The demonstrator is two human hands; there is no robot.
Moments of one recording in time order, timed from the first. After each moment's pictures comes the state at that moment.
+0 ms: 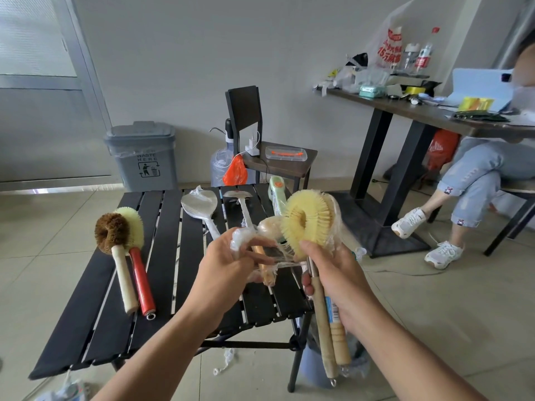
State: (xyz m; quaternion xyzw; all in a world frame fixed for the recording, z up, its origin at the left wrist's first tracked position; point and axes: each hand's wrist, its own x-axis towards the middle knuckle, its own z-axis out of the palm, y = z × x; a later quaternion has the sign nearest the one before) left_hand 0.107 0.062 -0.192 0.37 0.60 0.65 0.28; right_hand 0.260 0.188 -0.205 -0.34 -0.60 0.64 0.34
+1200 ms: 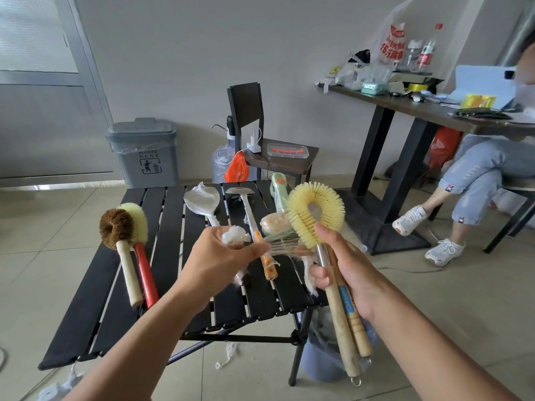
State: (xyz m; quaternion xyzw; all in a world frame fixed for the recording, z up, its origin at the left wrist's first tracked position) left_hand 0.085 0.050 -0.180 0.38 0.70 0.55 0.24; right_hand 0.271 0.209 -0.193 -0.26 -0.52 0.79 0.19
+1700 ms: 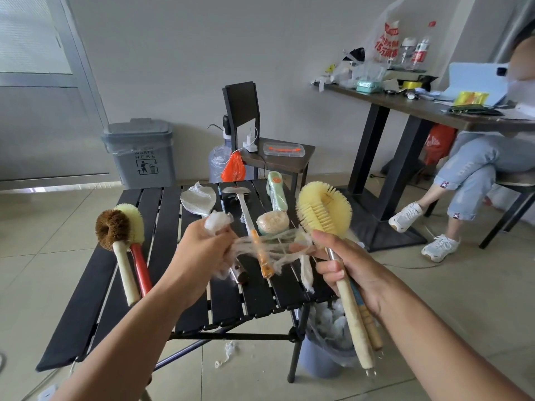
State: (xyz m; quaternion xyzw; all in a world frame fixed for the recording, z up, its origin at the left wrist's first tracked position) left_hand 0.064 0.054 -0.189 0.31 0.63 0.64 0.30; right_hand 0.286 0.217 -0.186 -0.20 -0.50 0.83 0.16
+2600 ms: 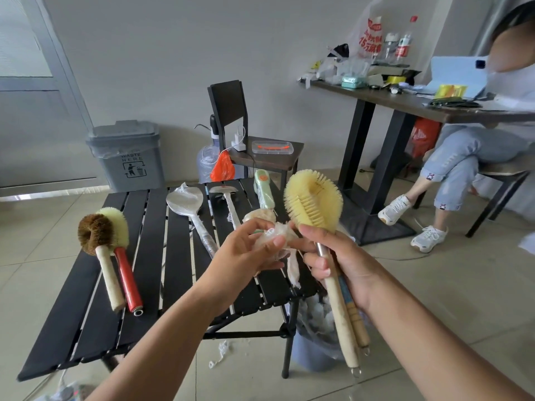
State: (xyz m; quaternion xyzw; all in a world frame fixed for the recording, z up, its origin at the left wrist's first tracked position) left_hand 0.121 0.090 -0.200 0.42 0.50 0.63 0.41; right_hand 0.295 0.215 -0.184 -0.19 -0.50 0.82 0.19
